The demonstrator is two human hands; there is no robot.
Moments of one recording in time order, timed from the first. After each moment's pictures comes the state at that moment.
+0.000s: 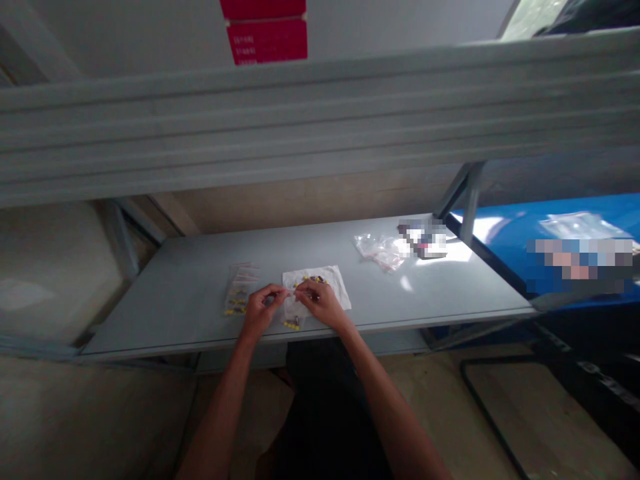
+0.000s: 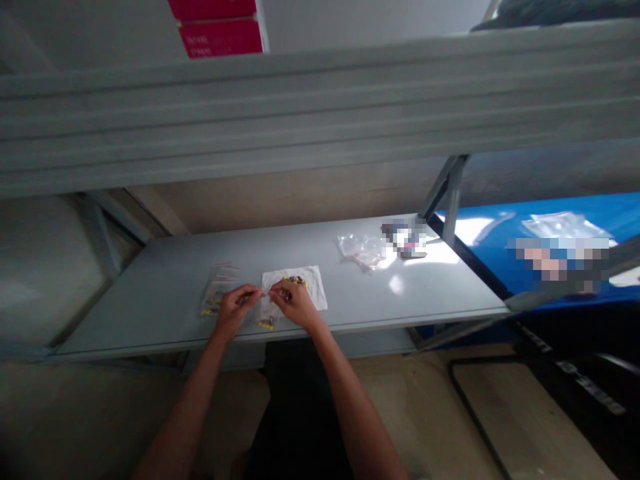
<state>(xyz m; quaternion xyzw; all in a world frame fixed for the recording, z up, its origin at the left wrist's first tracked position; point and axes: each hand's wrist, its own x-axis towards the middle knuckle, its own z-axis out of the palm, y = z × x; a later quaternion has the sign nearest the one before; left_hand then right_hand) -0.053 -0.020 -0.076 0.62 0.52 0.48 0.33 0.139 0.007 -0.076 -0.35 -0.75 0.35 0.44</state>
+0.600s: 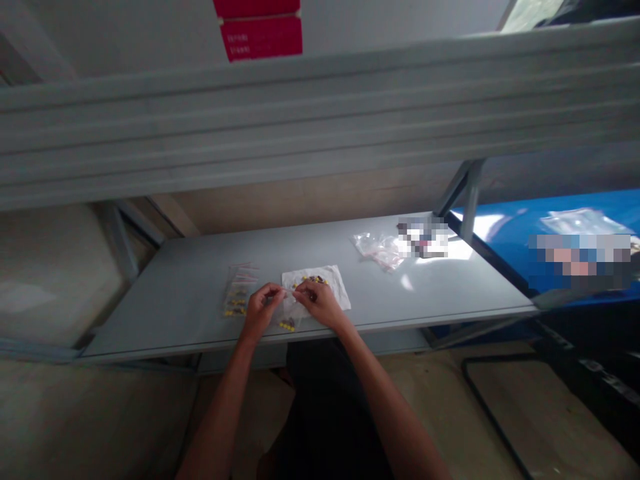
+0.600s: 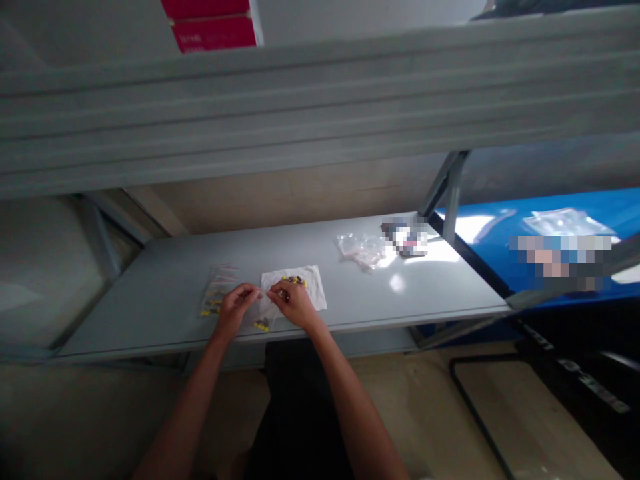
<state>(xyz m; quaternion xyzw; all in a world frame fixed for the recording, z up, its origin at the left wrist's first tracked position) -0.055 -0.019 -0.078 0.61 0.52 0.49 0.36 0.135 0.007 -0.077 -0.37 -0.75 0.34 0.44</state>
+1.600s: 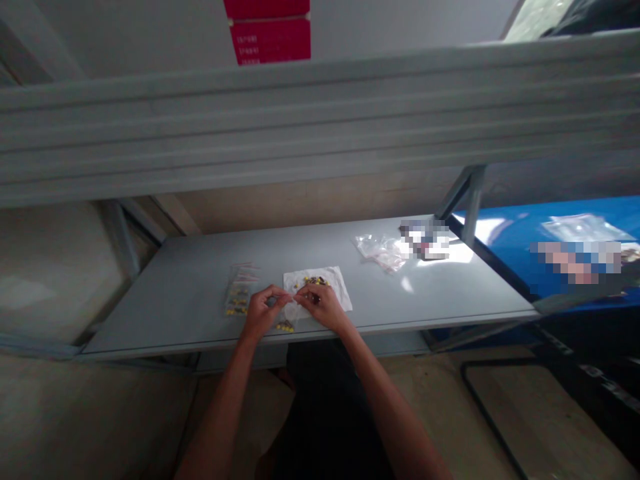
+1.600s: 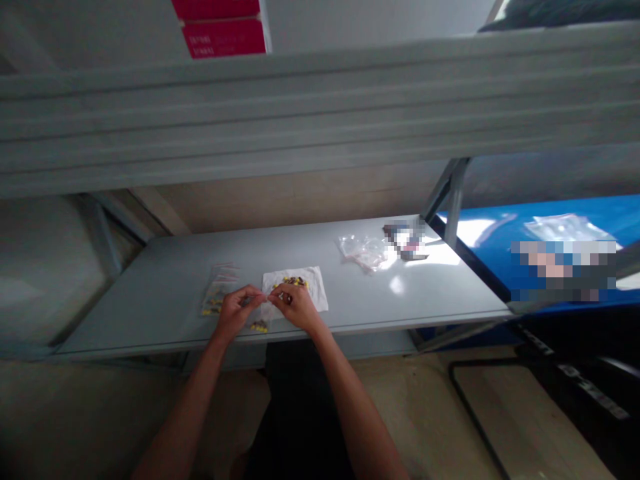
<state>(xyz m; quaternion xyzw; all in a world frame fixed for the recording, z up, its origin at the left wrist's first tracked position) -0.056 -0.018 -0.083 0.62 0.52 0.48 0.33 0.140 0.005 -0.077 -0.36 -0.75 0.36 0.43</state>
